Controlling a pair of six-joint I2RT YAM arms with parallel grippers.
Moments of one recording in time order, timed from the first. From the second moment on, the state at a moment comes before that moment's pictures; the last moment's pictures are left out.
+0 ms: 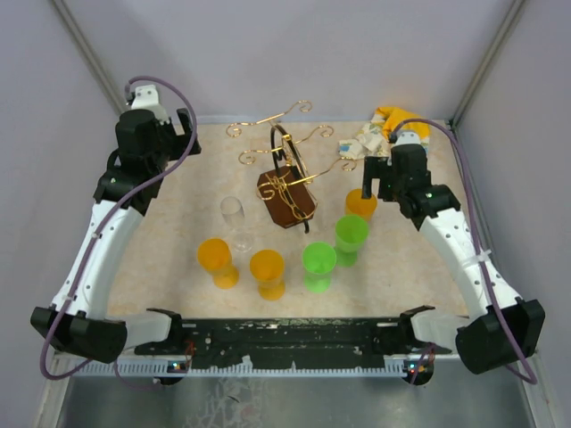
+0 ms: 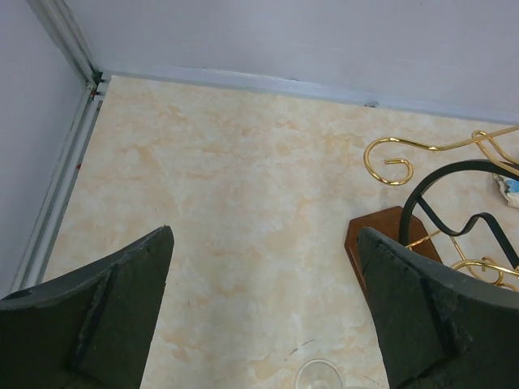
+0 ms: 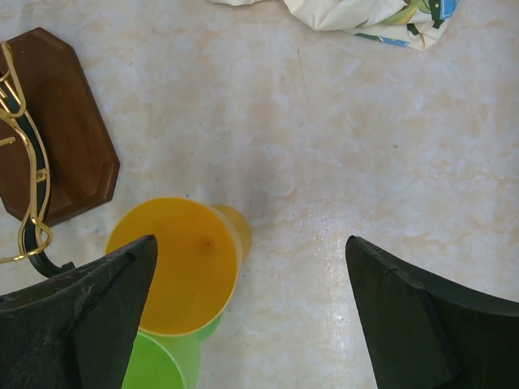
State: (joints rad) left arm -0.25 1.24 1.43 -0.46 -0.30 -0.19; right arm 0.28 1.17 1.13 -0.62 0.20 0.20
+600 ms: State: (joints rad) left arm -0.25 1.29 1.43 -0.51 -0.23 -0.17; right arm 0.28 1.24 1.03 -0.61 0.18 0.22
